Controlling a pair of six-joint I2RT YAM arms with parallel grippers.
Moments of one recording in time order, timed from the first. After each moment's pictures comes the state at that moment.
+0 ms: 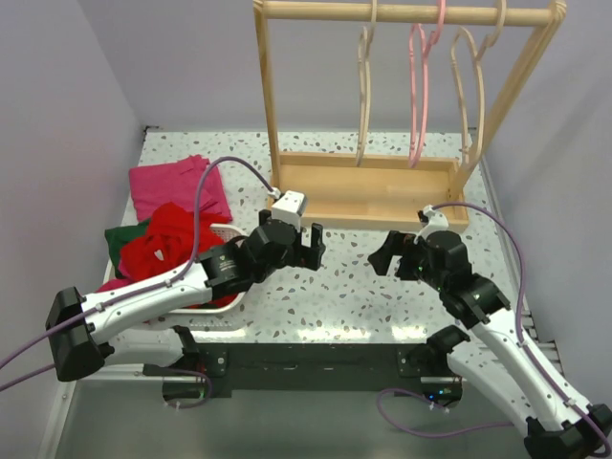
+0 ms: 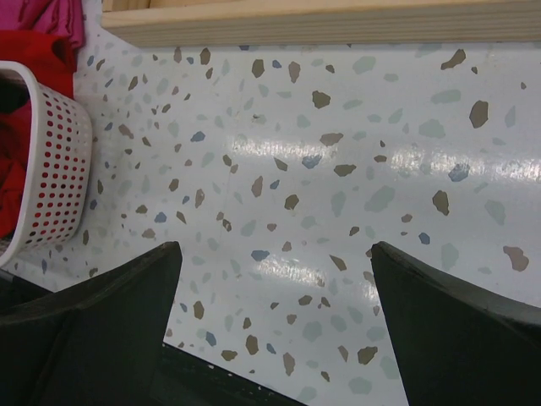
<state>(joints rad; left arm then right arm) -1.04 1.18 0.95 -0.30 -0.43 -0.52 0.48 0.63 0.63 -0.56 0.01 0.56</state>
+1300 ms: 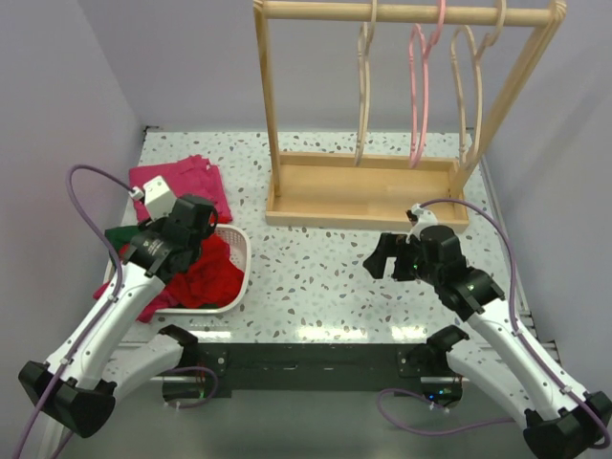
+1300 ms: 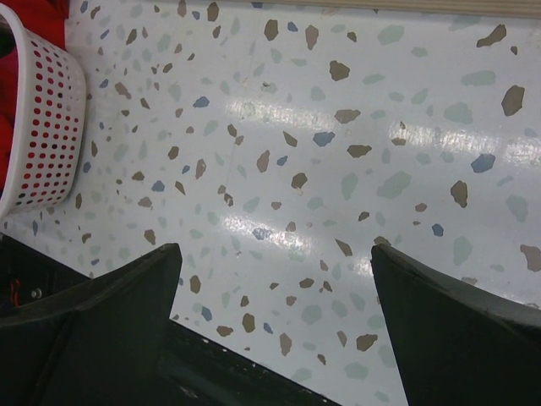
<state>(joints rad) -0.44 0.96 1.01 -0.93 -0.77 -0.85 0.48 0.71 0.66 -0.59 -0.07 0.50</state>
